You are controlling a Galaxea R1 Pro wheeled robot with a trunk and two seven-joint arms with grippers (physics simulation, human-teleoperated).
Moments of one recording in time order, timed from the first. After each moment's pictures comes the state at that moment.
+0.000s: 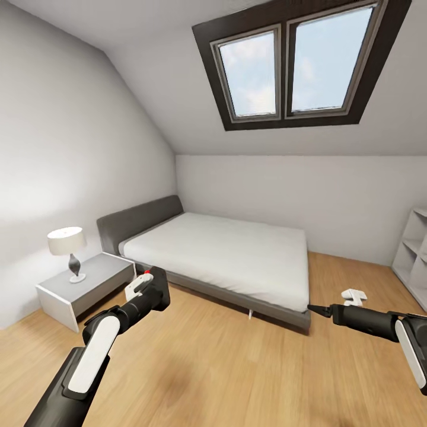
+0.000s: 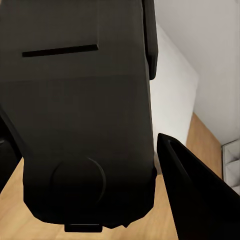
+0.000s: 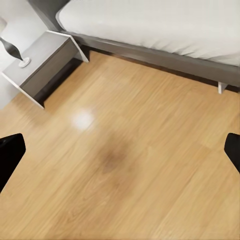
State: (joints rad) left arm -0.39 0.05 -0.10 -1.46 0.96 0.60 0.40; right arm -0.41 -0.35 -0.31 -1.29 -0.07 0.90 0.88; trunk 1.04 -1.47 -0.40
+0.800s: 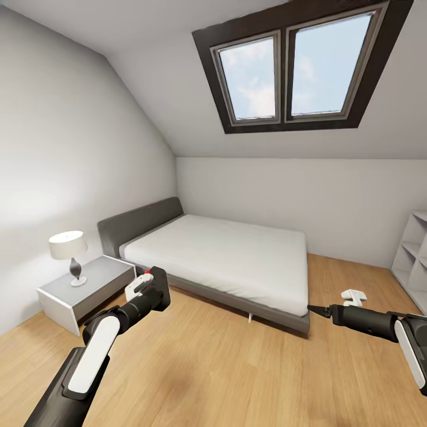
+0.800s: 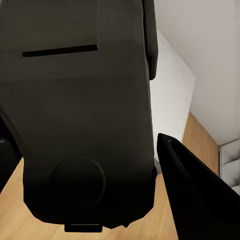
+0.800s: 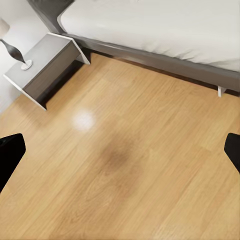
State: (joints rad) left arm -0.39 0.05 -0.10 -1.46 0.96 0.60 0.40; right arm -0.41 -0.35 -0.31 -1.29 -0.07 0.90 0.88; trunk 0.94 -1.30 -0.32
